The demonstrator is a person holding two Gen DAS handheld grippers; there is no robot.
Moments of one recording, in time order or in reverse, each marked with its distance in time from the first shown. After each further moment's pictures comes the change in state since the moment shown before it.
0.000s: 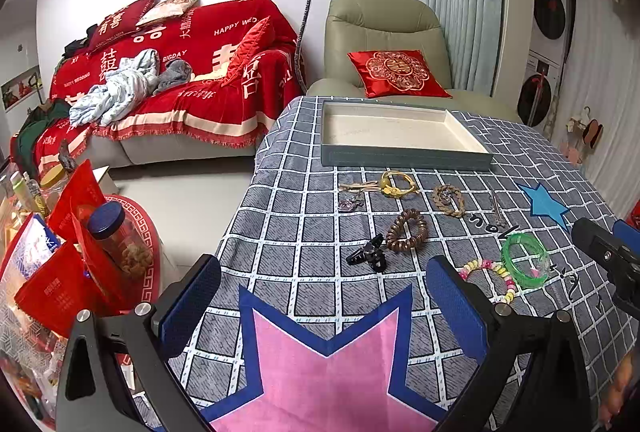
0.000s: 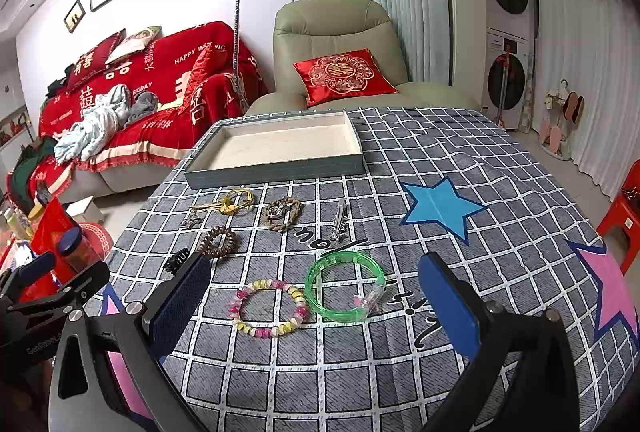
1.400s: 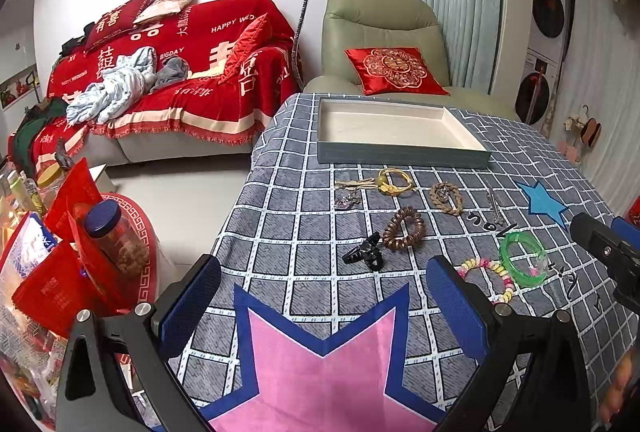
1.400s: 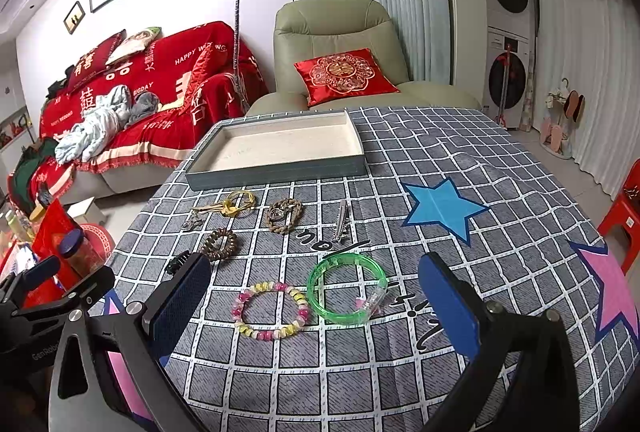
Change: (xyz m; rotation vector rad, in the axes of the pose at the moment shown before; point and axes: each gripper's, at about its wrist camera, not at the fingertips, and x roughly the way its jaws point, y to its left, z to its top) left arm 0.003 -0.002 -0.002 0.001 0.010 -0.006; right arm 0.000 0.002 -0.001 0.003 0.003 0.004
